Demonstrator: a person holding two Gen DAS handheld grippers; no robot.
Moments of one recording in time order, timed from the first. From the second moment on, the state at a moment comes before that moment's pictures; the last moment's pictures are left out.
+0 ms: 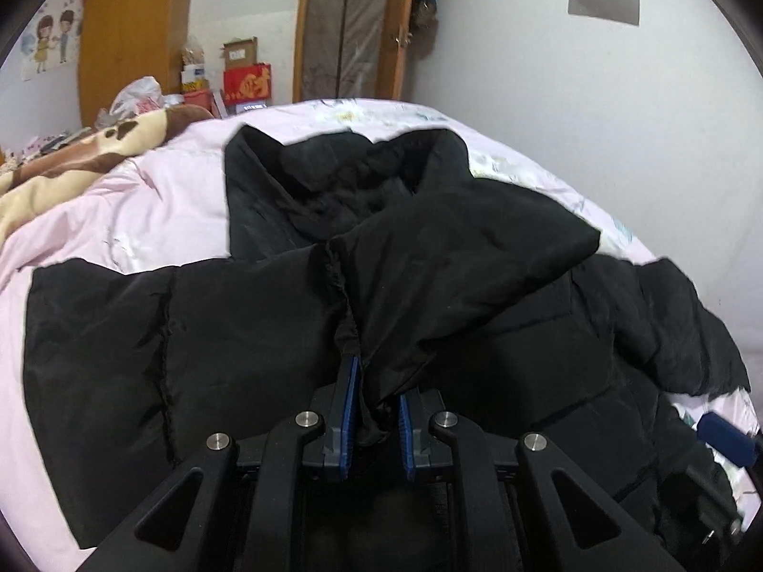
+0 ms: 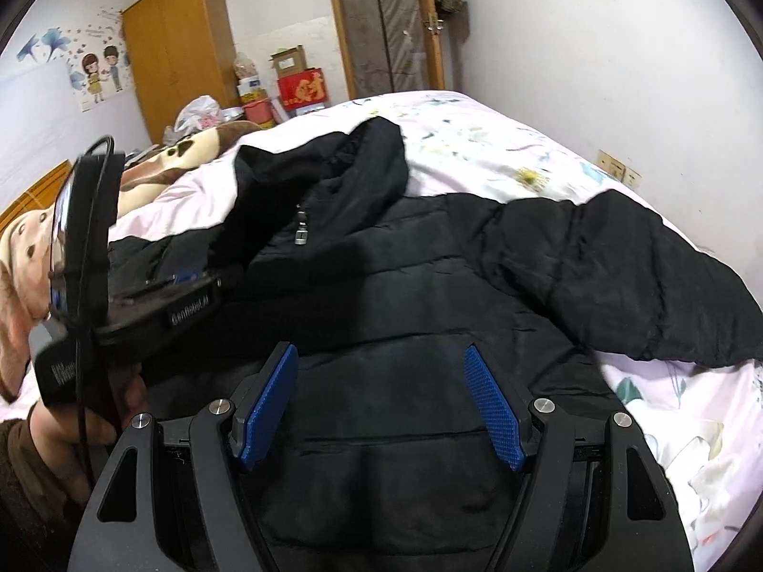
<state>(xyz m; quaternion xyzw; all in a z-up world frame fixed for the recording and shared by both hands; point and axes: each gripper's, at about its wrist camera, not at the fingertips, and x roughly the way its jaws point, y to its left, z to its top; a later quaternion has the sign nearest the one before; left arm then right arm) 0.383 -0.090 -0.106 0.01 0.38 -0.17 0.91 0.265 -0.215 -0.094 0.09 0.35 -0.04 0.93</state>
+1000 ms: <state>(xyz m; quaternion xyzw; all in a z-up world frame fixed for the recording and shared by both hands) 0.372 0.065 -0.084 -0.08 0.39 -0.04 0.92 0.398 -0.210 -0.152 0.14 0.45 0.00 0.88</state>
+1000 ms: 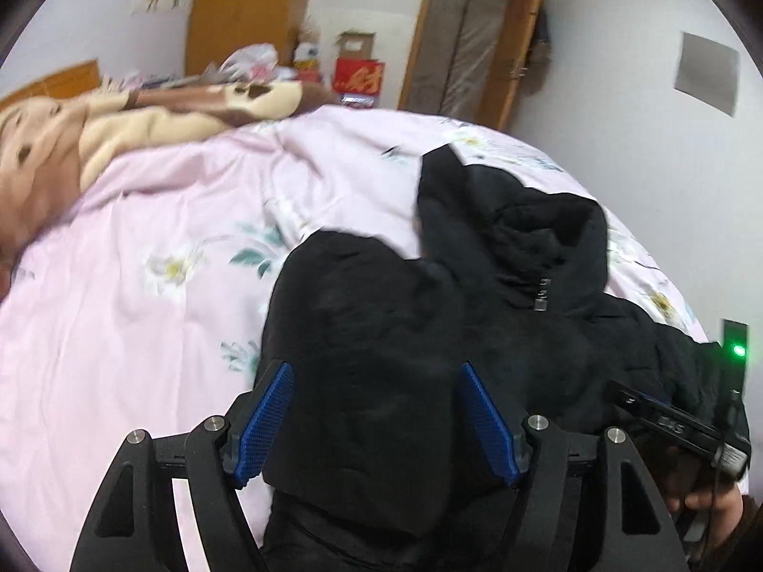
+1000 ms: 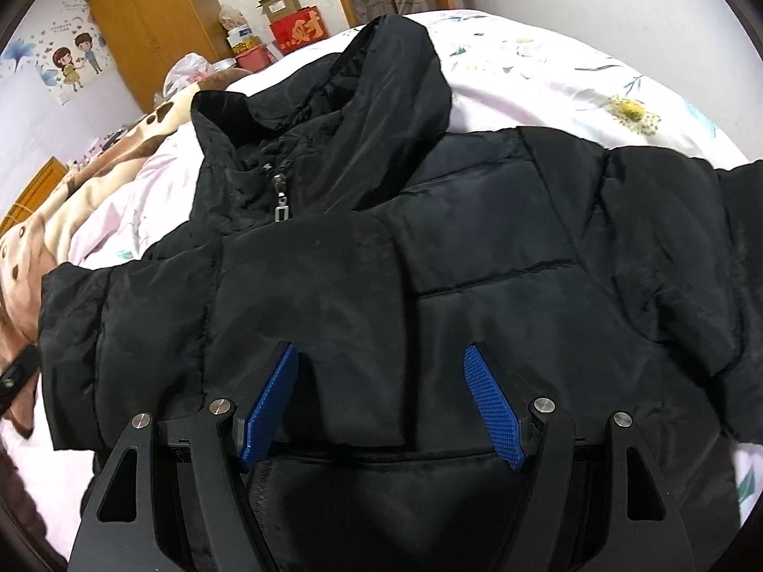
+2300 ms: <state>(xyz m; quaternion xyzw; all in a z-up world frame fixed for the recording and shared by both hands) 0.451 -0.004 -0.149 -0.02 0.47 -0.07 0.88 0.351 -0.240 -0.122 0.11 0.37 -0.03 0.92</state>
